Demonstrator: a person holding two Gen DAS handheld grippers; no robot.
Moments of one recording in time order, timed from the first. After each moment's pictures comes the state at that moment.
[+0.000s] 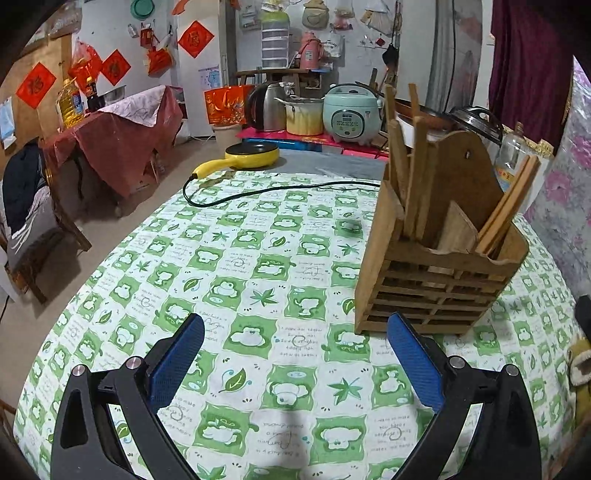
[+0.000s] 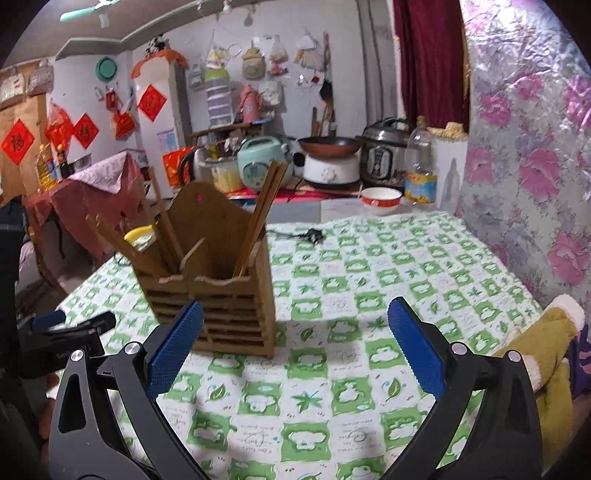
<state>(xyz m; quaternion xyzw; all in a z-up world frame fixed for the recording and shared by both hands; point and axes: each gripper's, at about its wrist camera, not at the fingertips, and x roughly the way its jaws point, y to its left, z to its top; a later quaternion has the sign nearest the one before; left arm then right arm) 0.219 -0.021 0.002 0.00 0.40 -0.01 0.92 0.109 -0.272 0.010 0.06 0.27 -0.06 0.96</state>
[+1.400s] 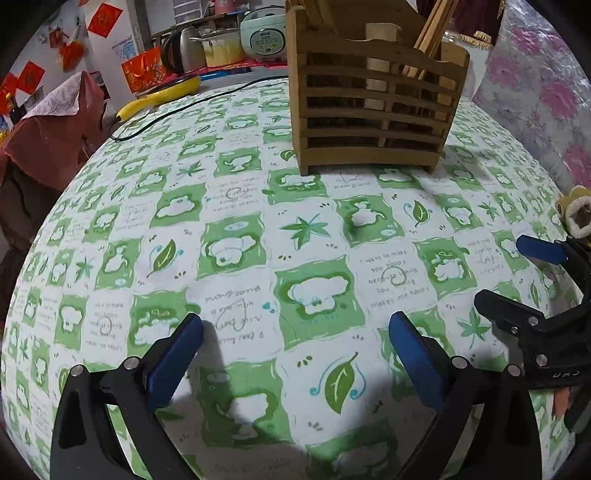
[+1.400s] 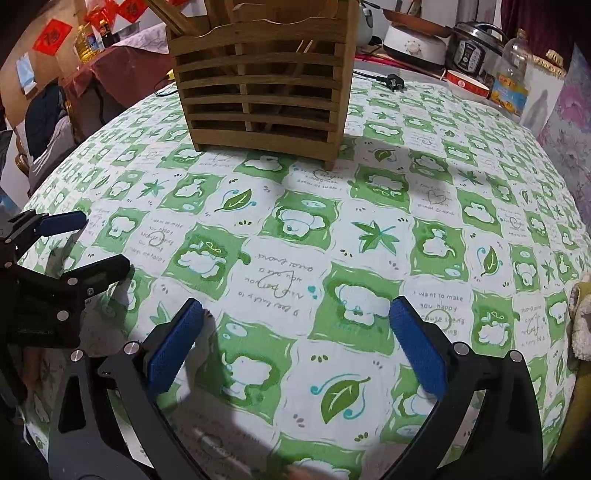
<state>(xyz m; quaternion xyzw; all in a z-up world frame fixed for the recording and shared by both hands) 0.171 -0.033 -0.083 0.08 0.50 -0.14 0.85 0.107 -0.245 -0.102 0.00 0.50 0.07 0.86</state>
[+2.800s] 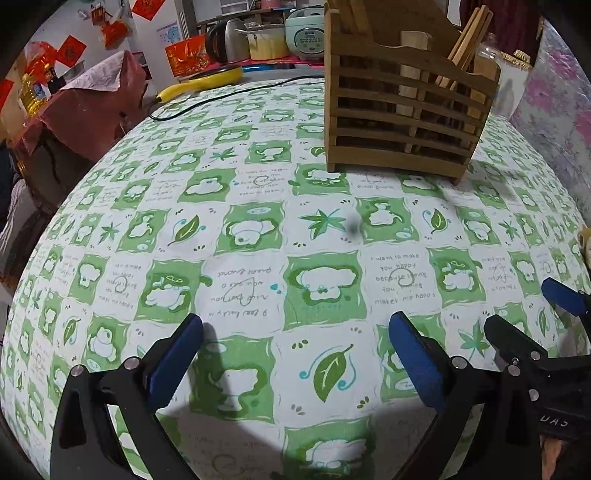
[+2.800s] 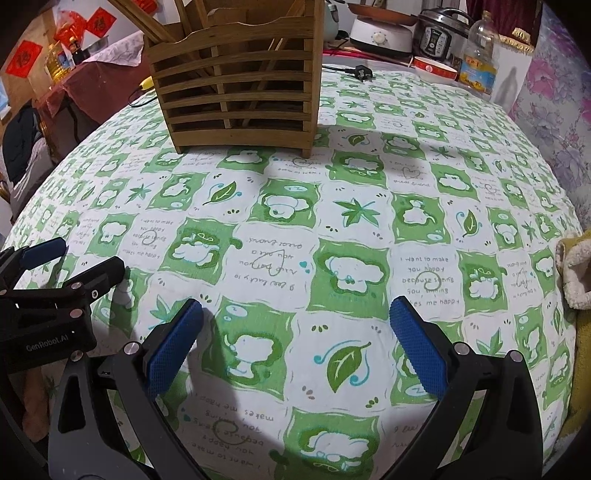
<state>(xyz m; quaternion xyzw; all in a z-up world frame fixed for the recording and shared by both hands) 0.160 -0.036 -0.080 0.05 0.51 -0.06 0.86 0.092 -0.242 -0.100 0.02 0.51 0.02 0.86</state>
